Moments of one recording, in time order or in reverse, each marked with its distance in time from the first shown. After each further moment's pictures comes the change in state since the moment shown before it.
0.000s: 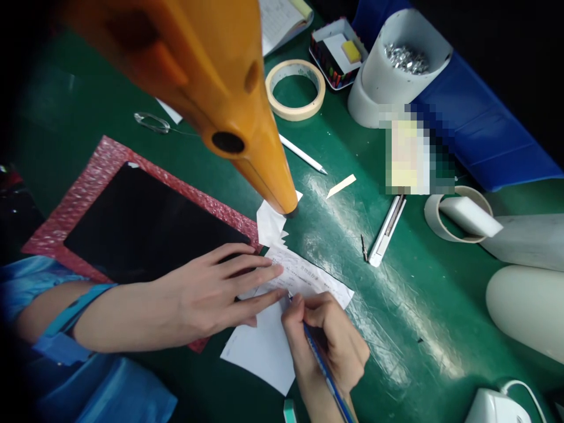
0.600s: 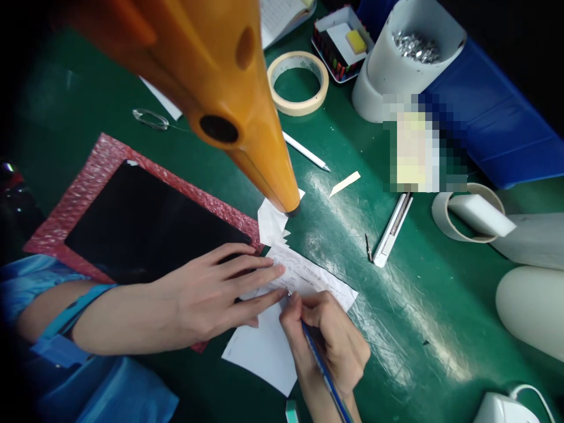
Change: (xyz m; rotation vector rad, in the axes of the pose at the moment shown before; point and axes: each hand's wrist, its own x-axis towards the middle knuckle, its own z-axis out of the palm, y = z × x) left_hand -0.002 0.003 0.000 -0.029 -0.012 -0.015; right_hand 0.001 0.006 0.001 0.009 -0.051 -0.049
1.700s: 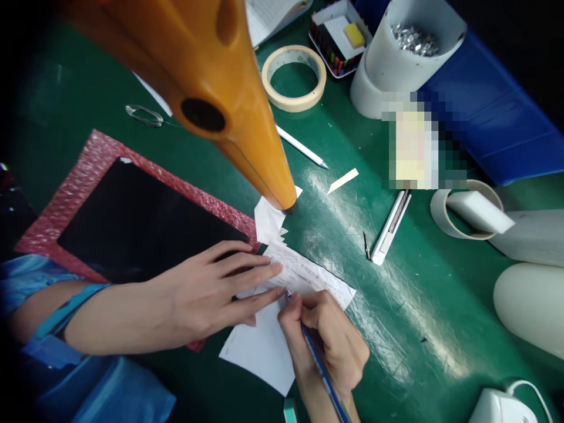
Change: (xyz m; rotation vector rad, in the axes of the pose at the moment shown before) left_hand 0.000 -0.002 -0.001 0.004 -0.041 0.008; right_hand 0.001 0.000 -0.001 -0.065 0.016 -0.022
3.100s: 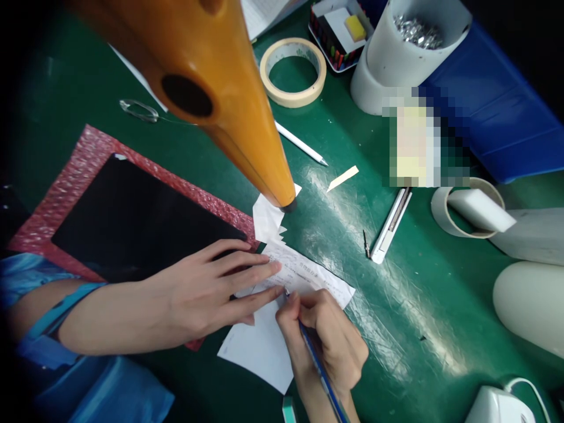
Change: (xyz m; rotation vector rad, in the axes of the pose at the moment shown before) left_hand -0.001 0.001 0.003 -0.004 0.014 0.001; right_hand -0.003 0.000 0.002 -0.006 0.021 0.020
